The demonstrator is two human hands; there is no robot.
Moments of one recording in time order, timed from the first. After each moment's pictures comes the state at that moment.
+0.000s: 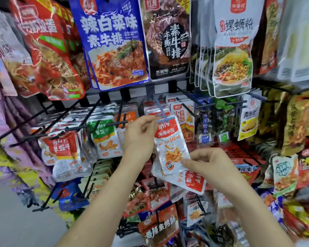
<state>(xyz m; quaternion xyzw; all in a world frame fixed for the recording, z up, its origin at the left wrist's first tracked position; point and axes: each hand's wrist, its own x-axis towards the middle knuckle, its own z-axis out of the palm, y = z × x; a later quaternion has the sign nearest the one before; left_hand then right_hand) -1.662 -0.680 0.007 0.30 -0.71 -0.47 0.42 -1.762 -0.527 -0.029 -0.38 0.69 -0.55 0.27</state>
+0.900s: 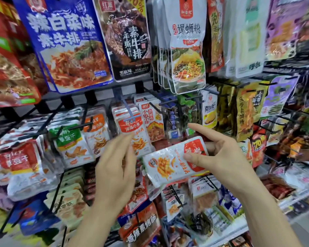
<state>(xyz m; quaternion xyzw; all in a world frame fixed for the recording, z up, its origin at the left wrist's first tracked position) -1.620 -0.634 -0.023 0.18 -0.85 -0.22 0.45 -1.756 -0.458 0.002 -0.34 0.65 -0.66 0.19</state>
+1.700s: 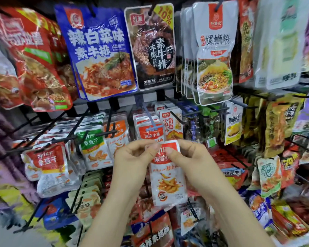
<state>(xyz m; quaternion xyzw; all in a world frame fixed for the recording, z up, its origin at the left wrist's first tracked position) -1.633 -0.639 0.007 0.25 -0.66 -0.59 0.39 -1.736 -0.537 0.001 -0.38 0.58 -0.66 0.28</state>
